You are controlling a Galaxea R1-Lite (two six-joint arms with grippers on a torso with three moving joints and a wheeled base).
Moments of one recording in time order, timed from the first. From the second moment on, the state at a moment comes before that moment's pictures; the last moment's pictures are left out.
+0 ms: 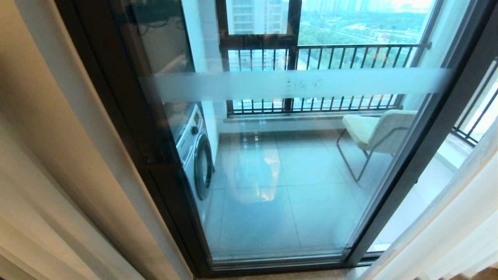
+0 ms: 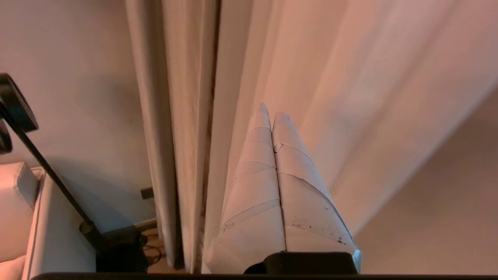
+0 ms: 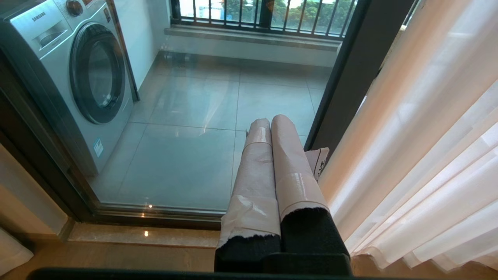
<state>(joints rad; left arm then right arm) 0.29 1.18 -1.29 0.18 0.90 -0.28 0.00 0.00 0.00 0.00 0.05 -0.11</state>
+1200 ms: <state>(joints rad) 0.38 1.44 -1.59 0.20 0.86 -0.33 0.00 0.00 0.00 0.00 0.05 -0.11</state>
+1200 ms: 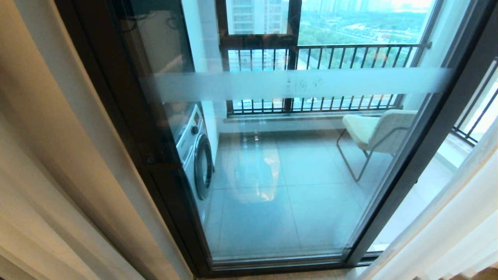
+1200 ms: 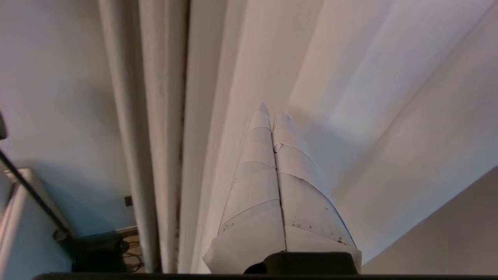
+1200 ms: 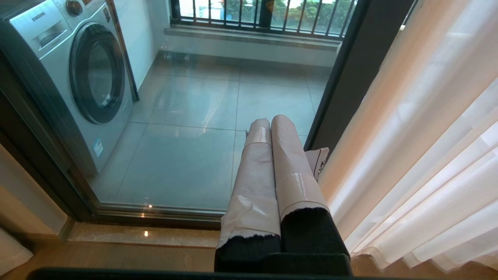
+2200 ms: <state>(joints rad) 0.46 1.57 -1.71 0.21 0.73 -0.33 0.00 0.00 0.00 0.00 0.05 -0.11</state>
